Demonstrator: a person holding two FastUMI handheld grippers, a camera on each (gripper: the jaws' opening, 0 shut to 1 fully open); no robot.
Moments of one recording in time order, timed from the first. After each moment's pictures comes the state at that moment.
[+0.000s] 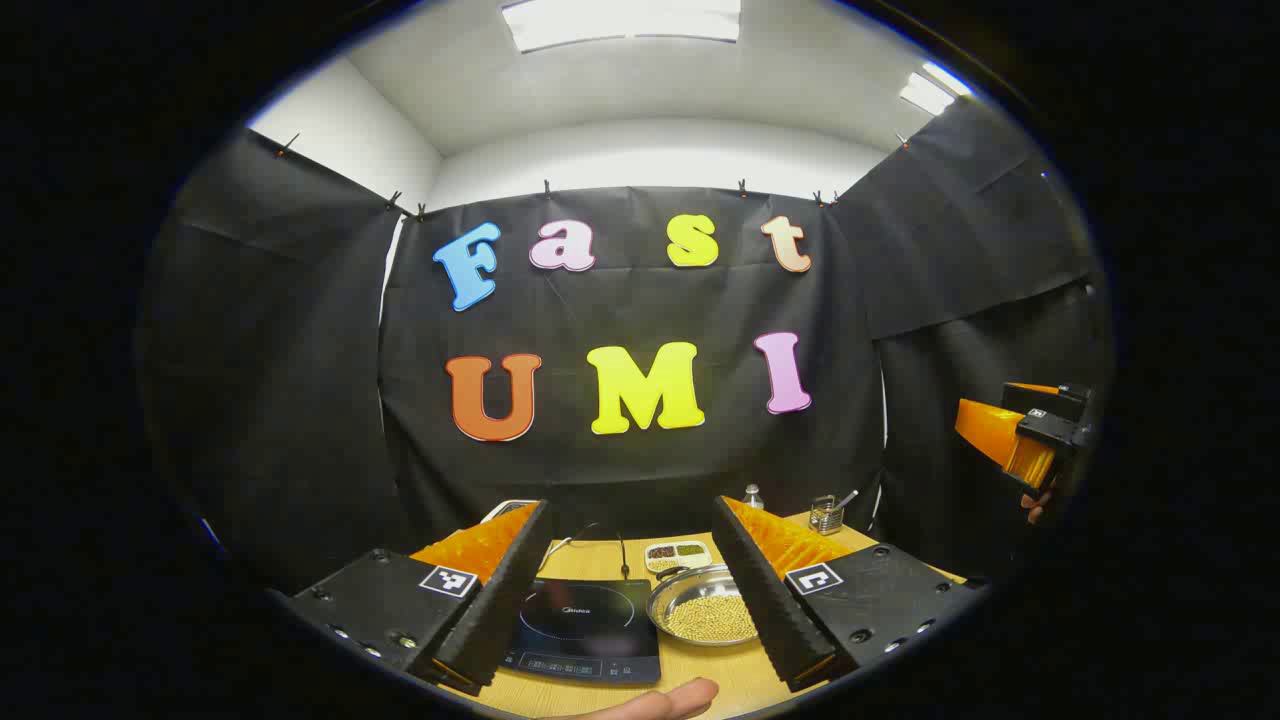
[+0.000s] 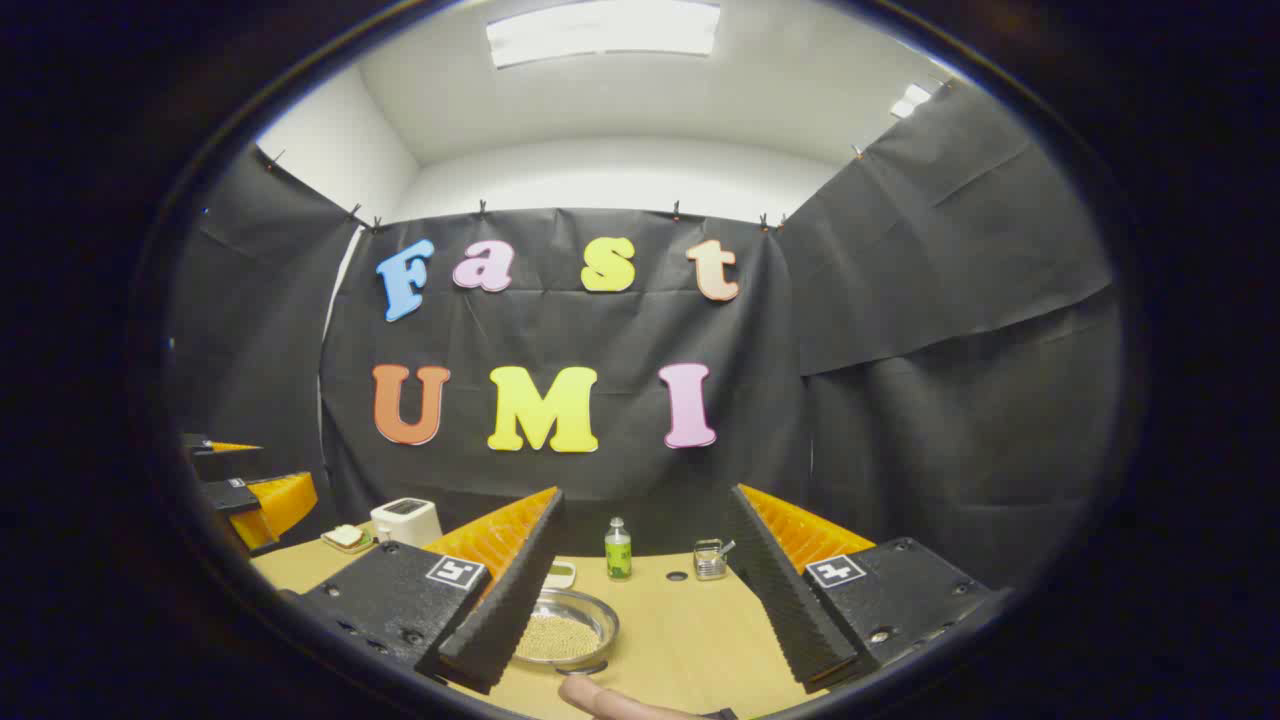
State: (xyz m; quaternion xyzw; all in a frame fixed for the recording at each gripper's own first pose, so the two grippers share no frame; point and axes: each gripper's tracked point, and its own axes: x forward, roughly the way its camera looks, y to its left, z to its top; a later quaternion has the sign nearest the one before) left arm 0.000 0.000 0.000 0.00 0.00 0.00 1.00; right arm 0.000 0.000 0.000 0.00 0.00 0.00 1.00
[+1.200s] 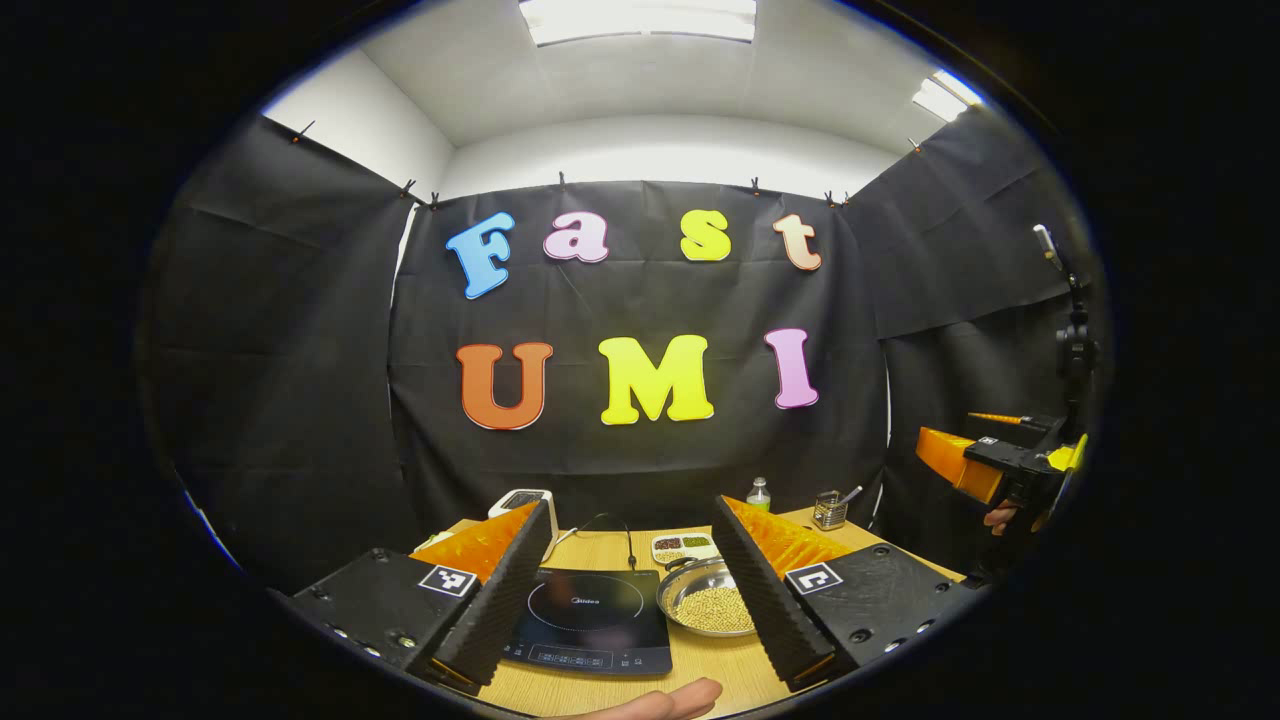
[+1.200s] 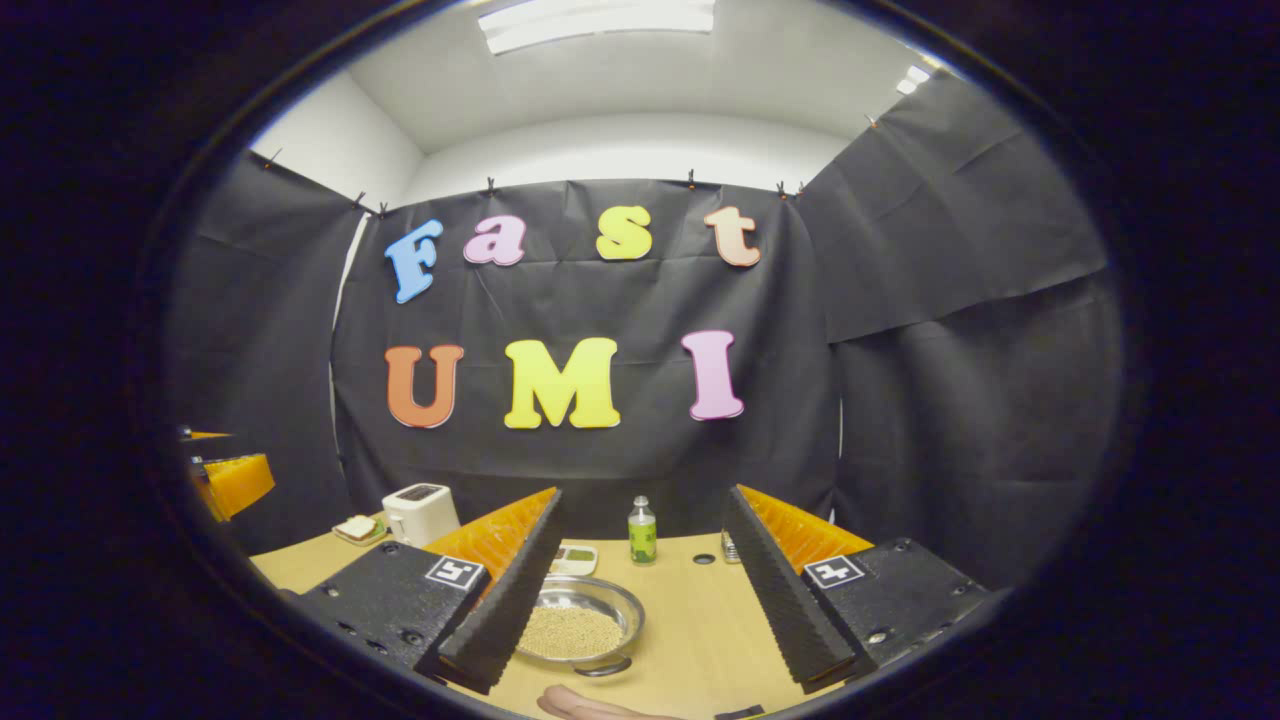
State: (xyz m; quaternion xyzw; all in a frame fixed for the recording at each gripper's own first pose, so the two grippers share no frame) left arm -0.013 0.024 -0.010 -0.01 0.01 0.01 1.00; right arm 0.045 0.031 -0.048 0.03 0.05 0.04 1.00
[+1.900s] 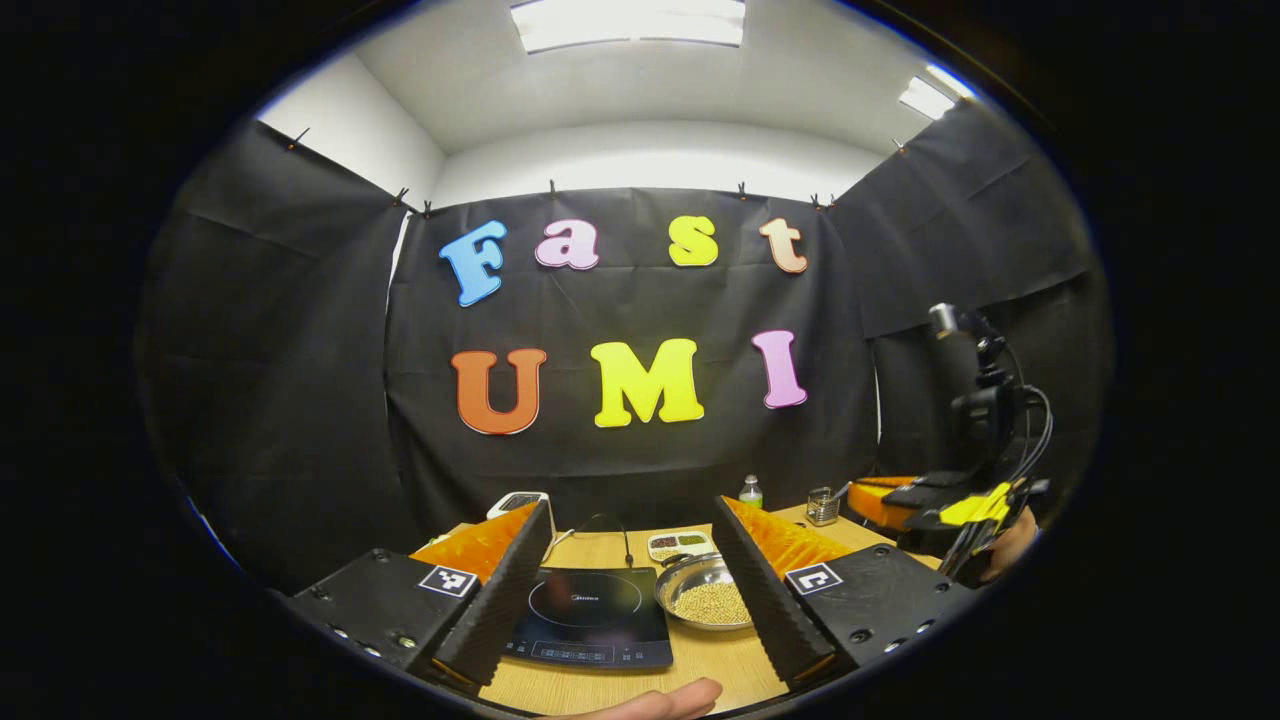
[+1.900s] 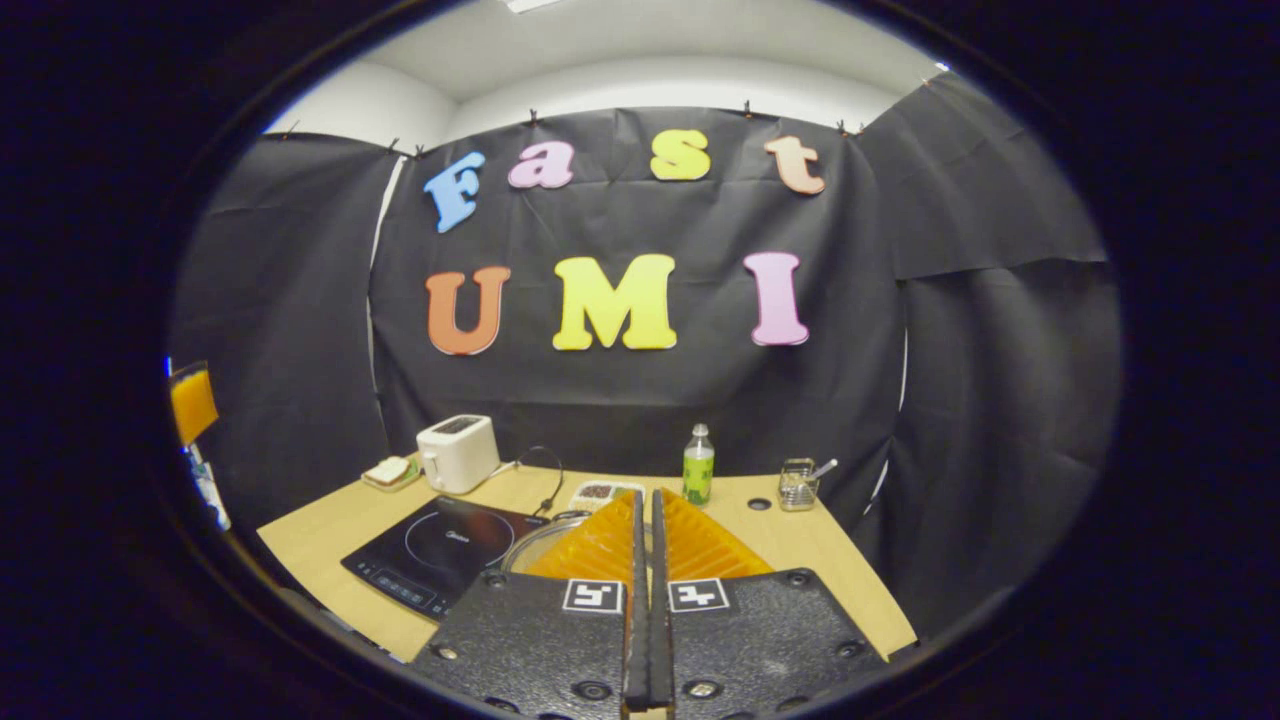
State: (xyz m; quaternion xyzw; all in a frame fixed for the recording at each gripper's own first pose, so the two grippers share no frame) left arm -0.033 0.018 -0.015 0.00 0.00 -0.01 1.00; right arm 0.067 0.092 -0.151 -0.01 0.18 0.11 0.98
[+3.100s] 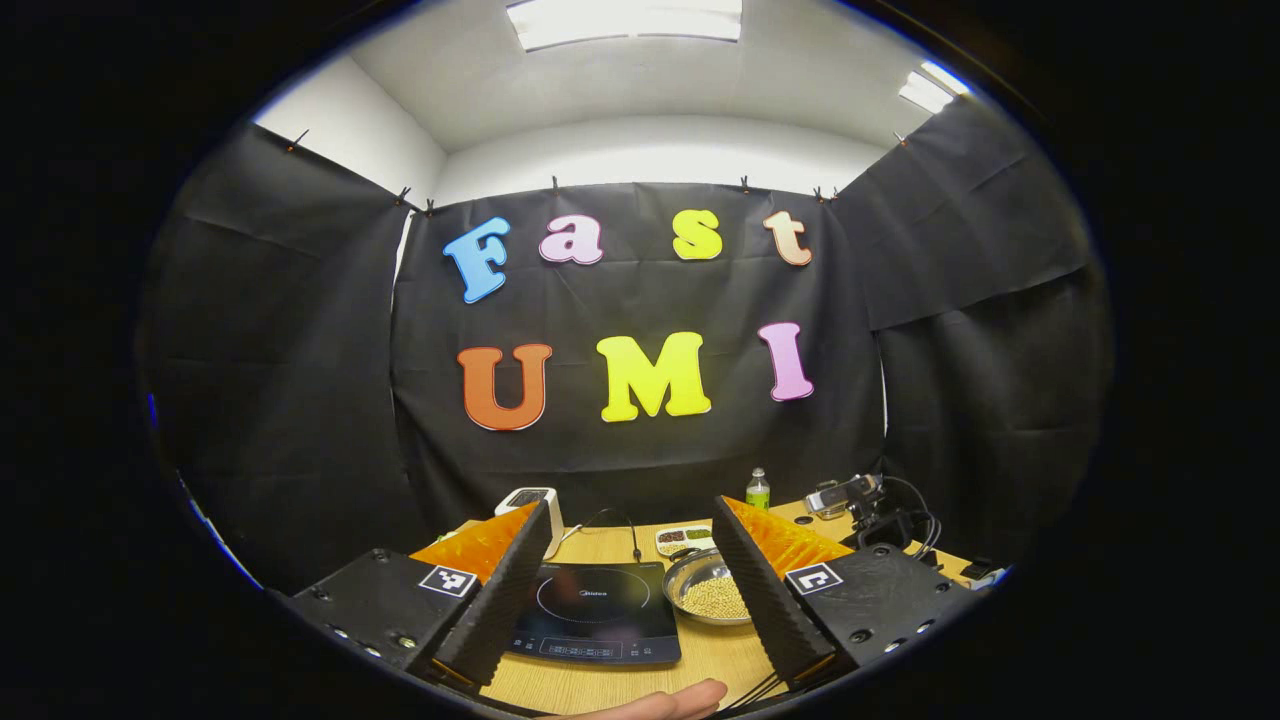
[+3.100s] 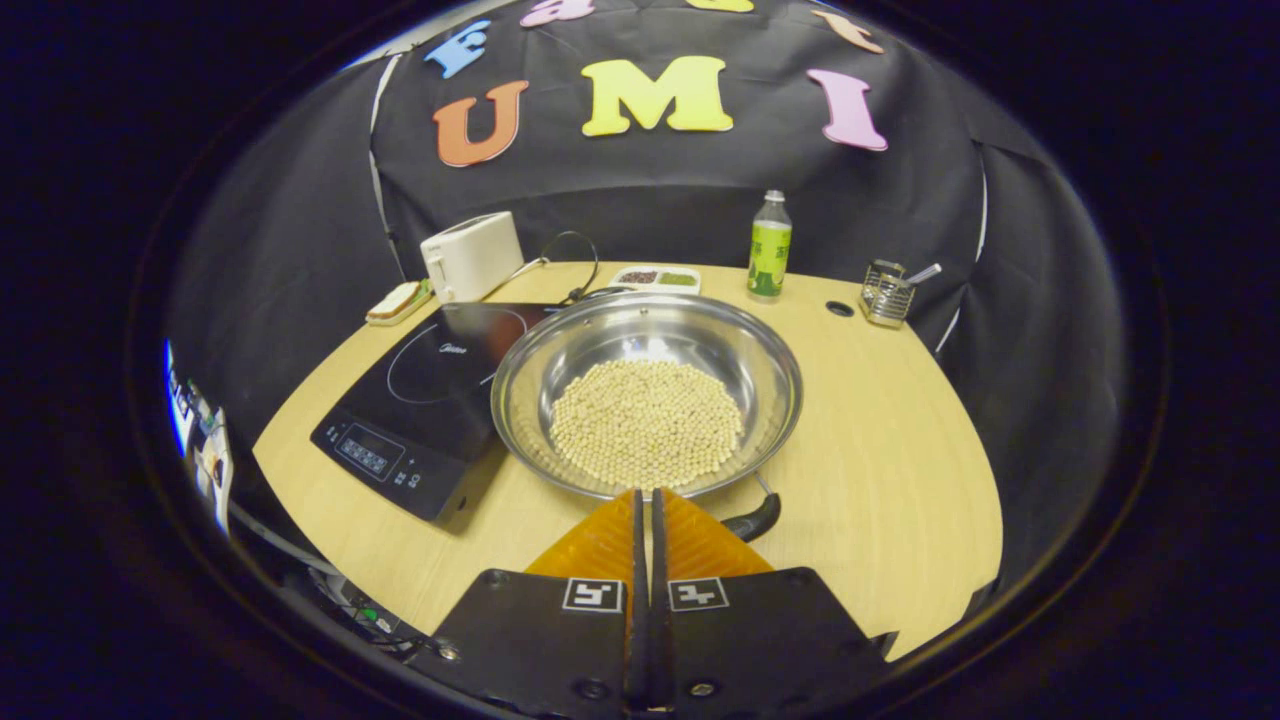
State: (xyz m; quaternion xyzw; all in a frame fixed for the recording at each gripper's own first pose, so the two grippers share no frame) left arm -0.035 0.024 -0.020 0.01 0.01 0.00 1.00; right arm 0.036 0.130 -0.357 -0.03 0.45 0.16 0.88
